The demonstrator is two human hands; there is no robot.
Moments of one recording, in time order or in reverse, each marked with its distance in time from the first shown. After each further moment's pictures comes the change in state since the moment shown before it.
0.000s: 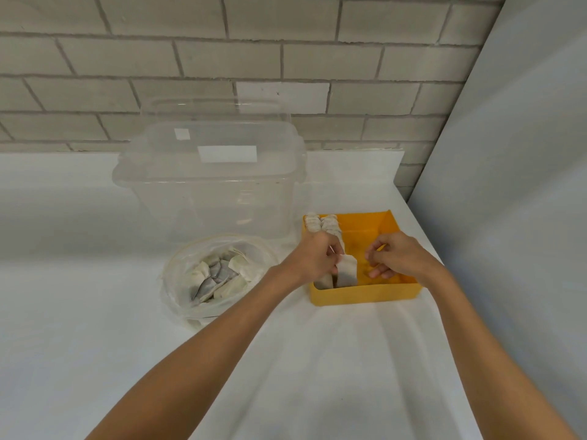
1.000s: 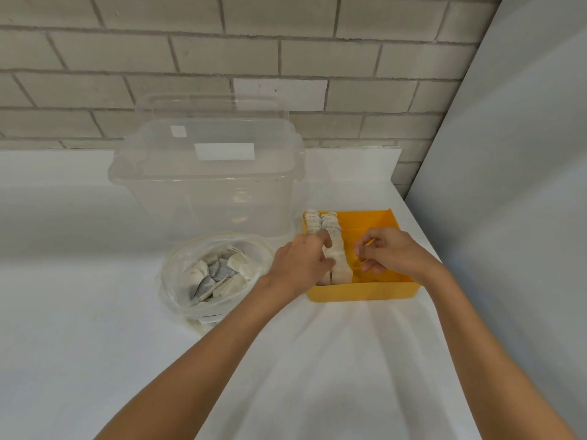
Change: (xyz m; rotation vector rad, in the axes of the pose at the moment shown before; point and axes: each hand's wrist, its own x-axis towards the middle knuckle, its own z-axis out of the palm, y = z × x) left_hand -0.025 0.000 -0.006 0.267 0.137 -0.025; right_hand -0.019 -0.022 0.005 -0.015 -0.030 -0.093
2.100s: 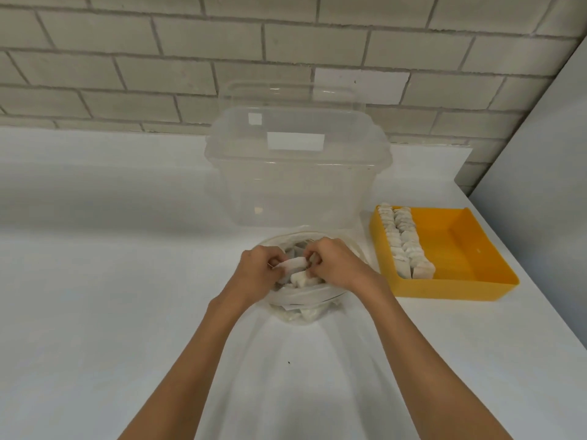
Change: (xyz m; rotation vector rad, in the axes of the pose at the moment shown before) left_hand -0.088 -0.179 -0.059 -0.275 0.121 -0.253; right_hand 0.025 -0.100 0.196 -0.378 -0.128 -0.324
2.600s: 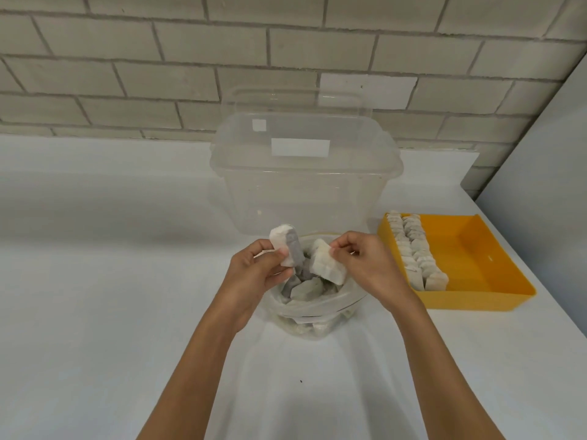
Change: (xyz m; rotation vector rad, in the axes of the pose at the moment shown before) left_hand -0.013 0.012 -0.026 -1.045 -0.028 -0.159; right_hand -0.017 -0.001 -0.018 0.481 0.372 0.079
